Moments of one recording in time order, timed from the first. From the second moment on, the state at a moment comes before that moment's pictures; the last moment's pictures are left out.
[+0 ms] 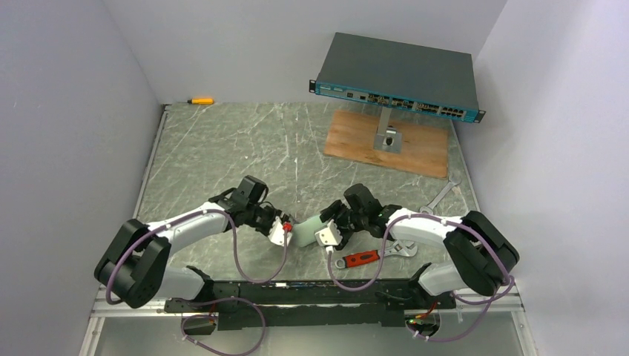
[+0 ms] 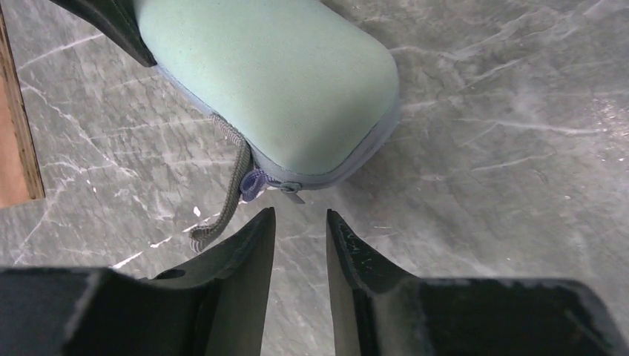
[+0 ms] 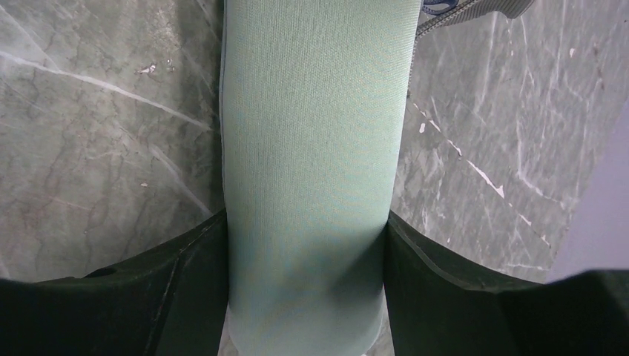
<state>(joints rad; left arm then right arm) -0.57 1.32 0.62 -0.30 0.68 1.43 0.73 1.39 0.56 -0.02 -0.48 -1.43</state>
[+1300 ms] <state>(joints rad) -0.63 1.29 0.64 -0.45 0.66 1.50 0.71 1.40 0.56 0.01 -0.46 -1.34</state>
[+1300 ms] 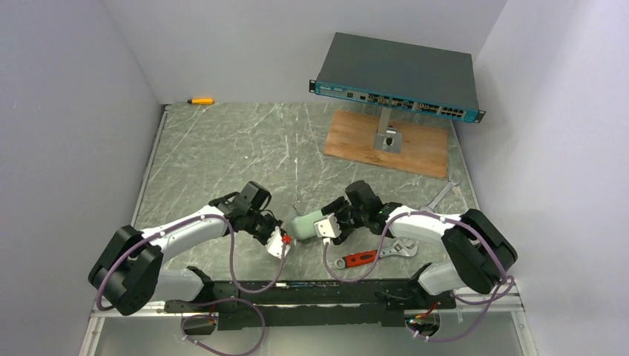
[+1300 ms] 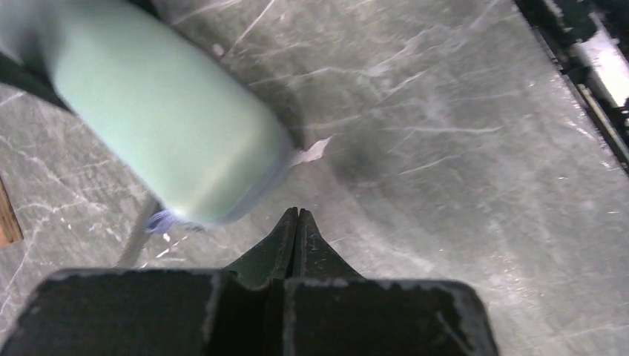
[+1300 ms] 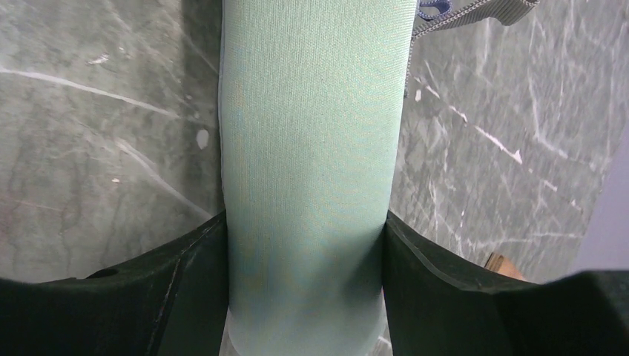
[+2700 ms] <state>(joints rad) -0.65 1.48 0.74 -0.25 0.65 1.36 0.66 1.35 0.51 0.00 -0.46 -1.41</state>
